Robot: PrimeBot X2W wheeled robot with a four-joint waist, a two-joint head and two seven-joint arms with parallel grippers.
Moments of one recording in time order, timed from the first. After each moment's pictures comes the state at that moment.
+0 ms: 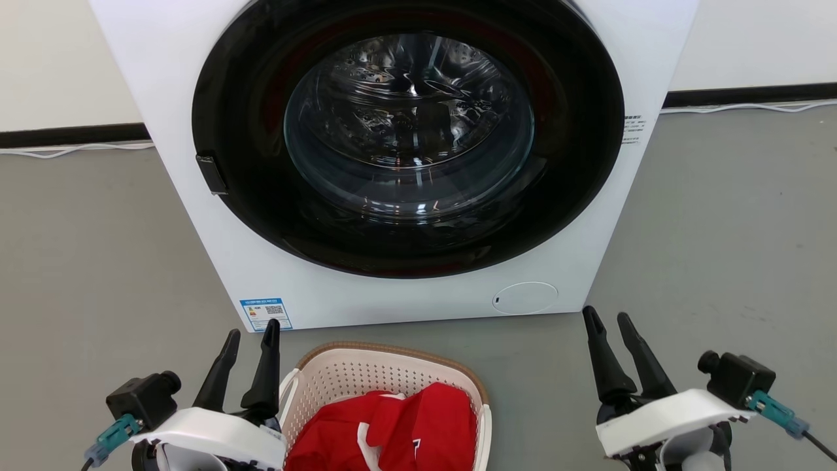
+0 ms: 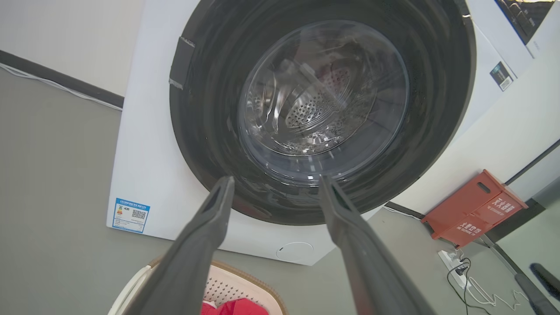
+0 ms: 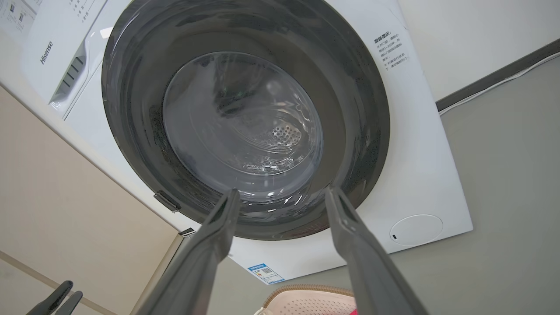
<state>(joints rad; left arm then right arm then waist) -0.05 0.09 -0.07 0.23 -0.64 -0.13 -0.17 -0.09 -0.08 0.16 0.26 0.69 0.12 -0.16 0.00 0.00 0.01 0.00</state>
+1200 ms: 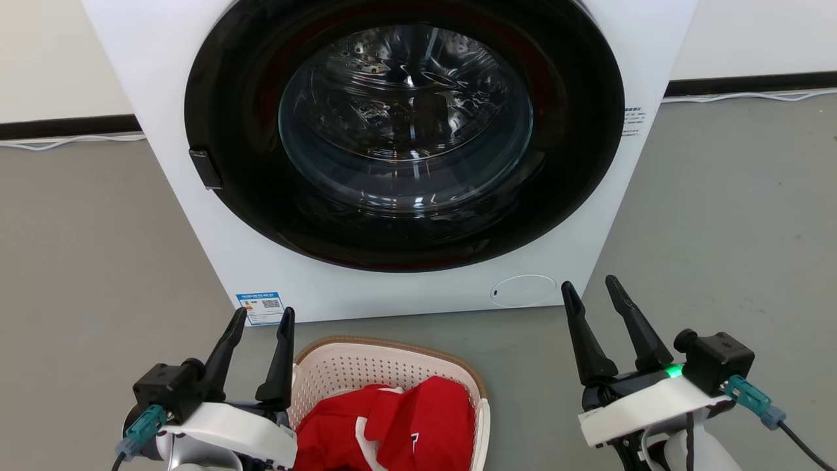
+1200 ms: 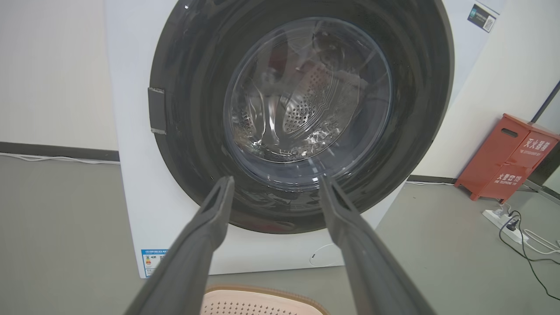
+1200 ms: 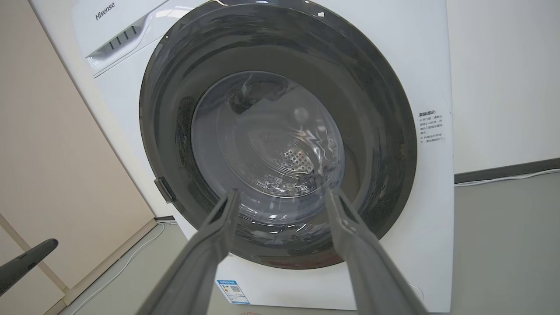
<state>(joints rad) -0.07 0.10 -0.10 0.22 -0.37 -0.13 -0.25 -0.15 -0.09 0.20 0.24 0.40 0.12 -0.25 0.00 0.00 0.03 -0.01</state>
